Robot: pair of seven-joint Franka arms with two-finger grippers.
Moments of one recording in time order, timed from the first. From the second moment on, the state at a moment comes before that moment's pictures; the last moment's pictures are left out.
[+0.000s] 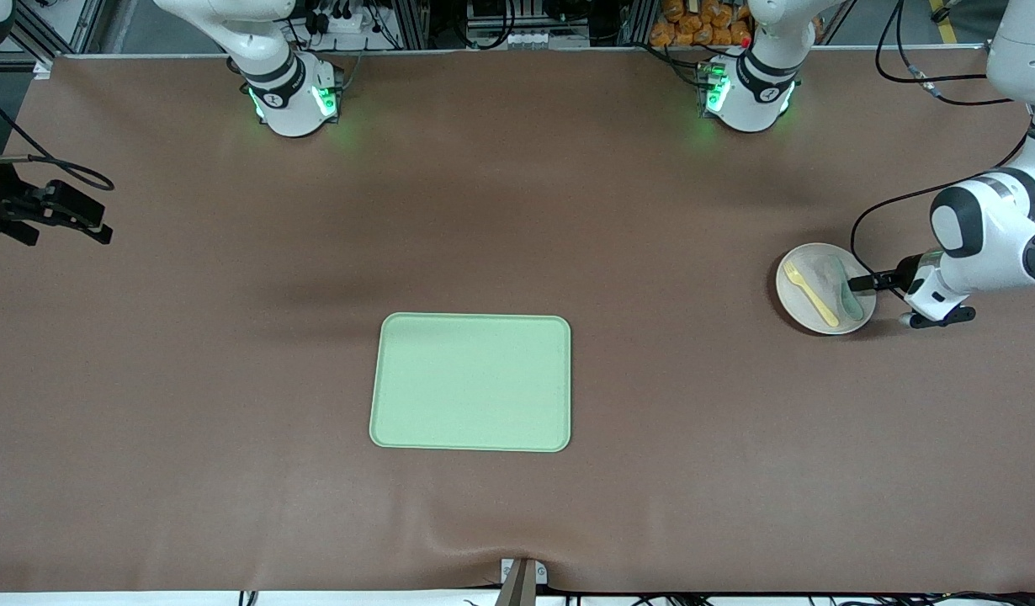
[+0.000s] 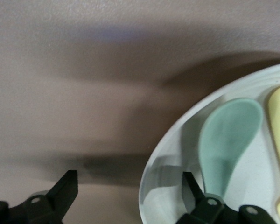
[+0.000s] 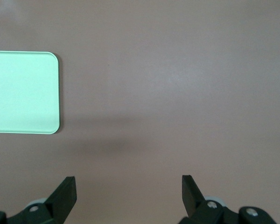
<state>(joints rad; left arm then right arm) 0.44 0.45 -0.06 -2.16 0.08 2.34 0.17 -0.08 -0.02 0.03 -1.62 0.02 1.62 -0.05</state>
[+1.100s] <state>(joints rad) 0.44 0.43 -0.15 -2.10 0.07 2.34 0.26 -0.08 -0.02 0.03 -1.62 0.02 1.62 -0.05</state>
